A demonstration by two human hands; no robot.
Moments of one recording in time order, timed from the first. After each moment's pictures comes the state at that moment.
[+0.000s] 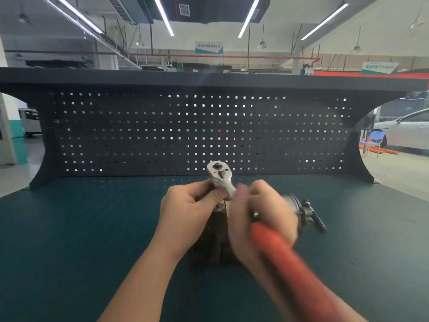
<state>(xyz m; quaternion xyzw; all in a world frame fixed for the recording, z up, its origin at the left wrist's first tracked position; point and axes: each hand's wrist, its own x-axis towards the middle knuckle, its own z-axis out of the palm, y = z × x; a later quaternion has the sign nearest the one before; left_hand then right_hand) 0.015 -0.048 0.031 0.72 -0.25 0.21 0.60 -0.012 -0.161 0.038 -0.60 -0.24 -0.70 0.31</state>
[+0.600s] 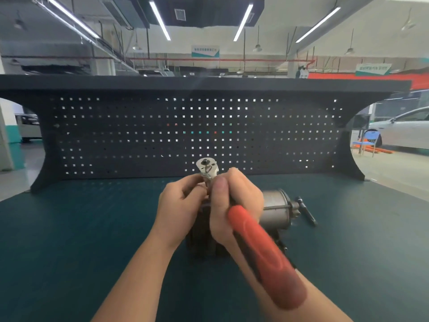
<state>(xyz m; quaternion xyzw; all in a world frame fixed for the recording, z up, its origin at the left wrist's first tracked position) 0.007 -0.044 0.034 0.71 -0.27 0.22 0.61 -0.007 -0.146 0.036 -0.57 -0.31 -0.64 0.41</state>
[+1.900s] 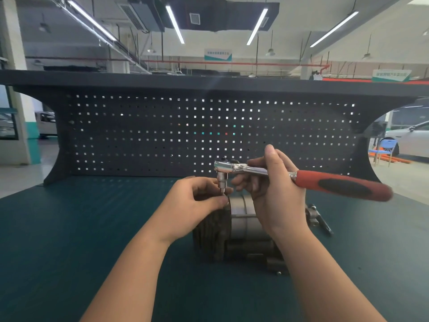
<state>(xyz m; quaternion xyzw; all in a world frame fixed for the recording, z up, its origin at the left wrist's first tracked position) 0.020 -0.030 0.037 0.76 -0.29 0.15 0.56 0.004 -0.183 0.055 -0.49 -0.25 -0.28 0.79</state>
